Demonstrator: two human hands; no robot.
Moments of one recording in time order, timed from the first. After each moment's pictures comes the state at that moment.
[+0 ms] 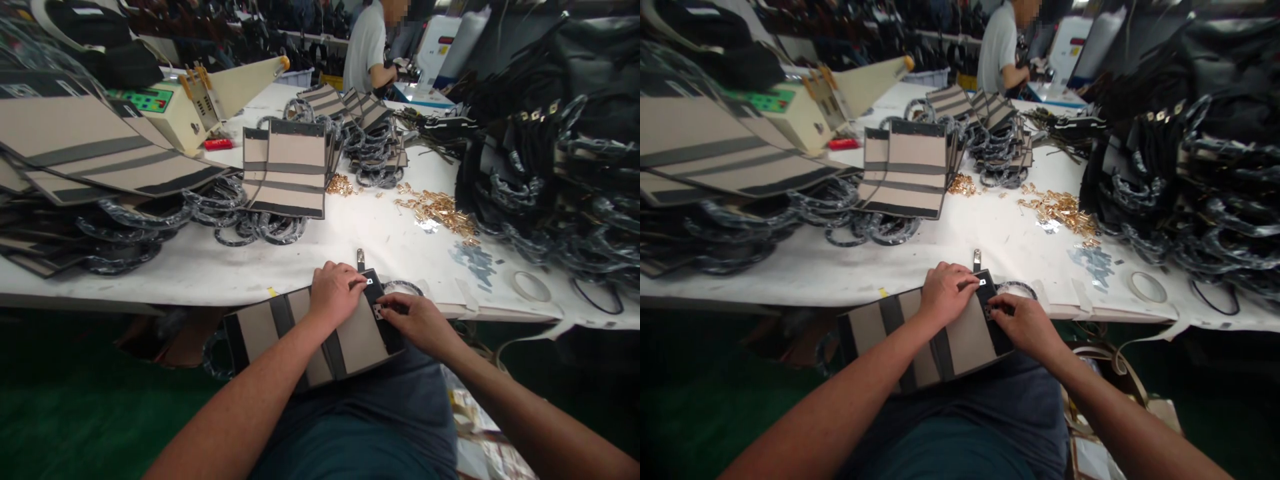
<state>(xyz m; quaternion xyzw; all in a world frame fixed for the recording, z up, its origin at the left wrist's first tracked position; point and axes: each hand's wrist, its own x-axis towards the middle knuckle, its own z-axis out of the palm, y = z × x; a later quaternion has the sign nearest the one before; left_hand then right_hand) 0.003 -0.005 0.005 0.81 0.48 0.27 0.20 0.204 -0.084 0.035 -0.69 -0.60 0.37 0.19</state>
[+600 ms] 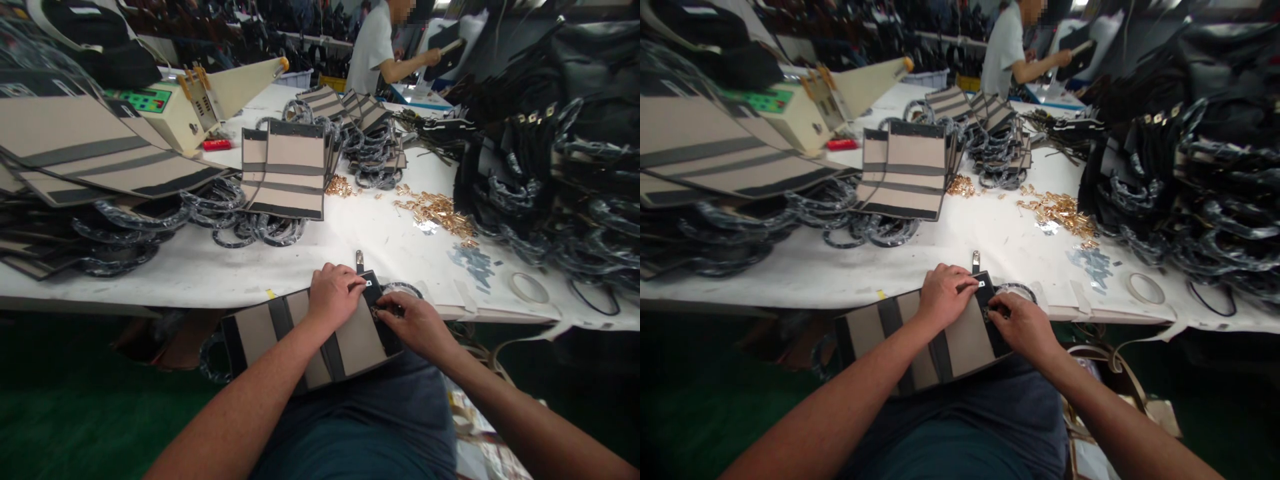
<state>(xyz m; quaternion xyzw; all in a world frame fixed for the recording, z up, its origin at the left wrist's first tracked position) 0.003 -0.005 0.005 0.81 0.48 0.27 0.20 0.203 -0.087 0.019 -0.68 -0.66 0.26 0.20</state>
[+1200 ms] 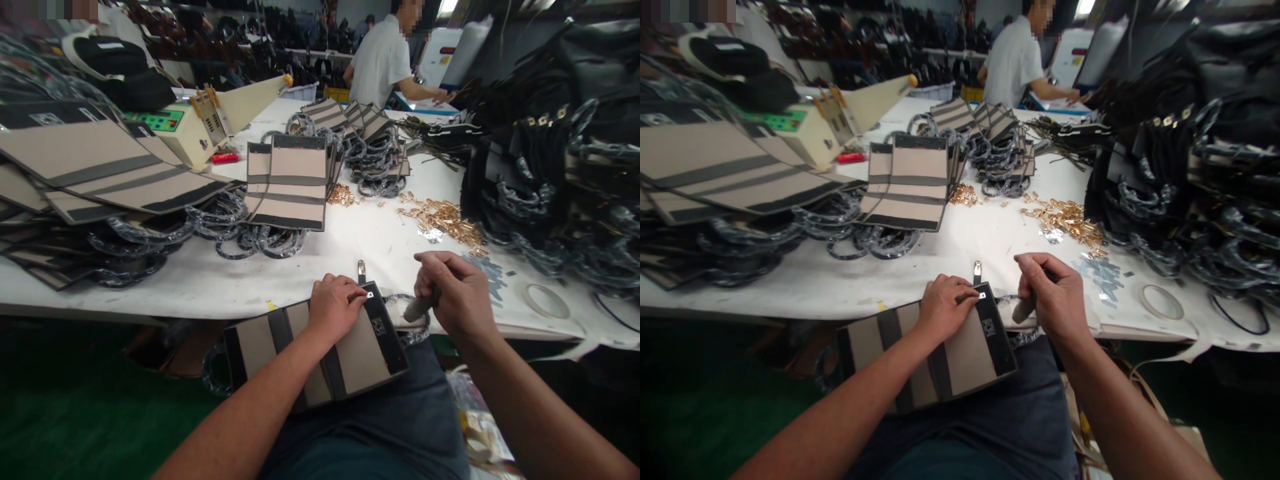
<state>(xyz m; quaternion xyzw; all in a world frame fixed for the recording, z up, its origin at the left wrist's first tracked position) 0.004 -0.001 0.010 0.80 0.50 0.26 0.23 0.209 -0.038 0.087 -0.56 -0.43 0.36 0.61</state>
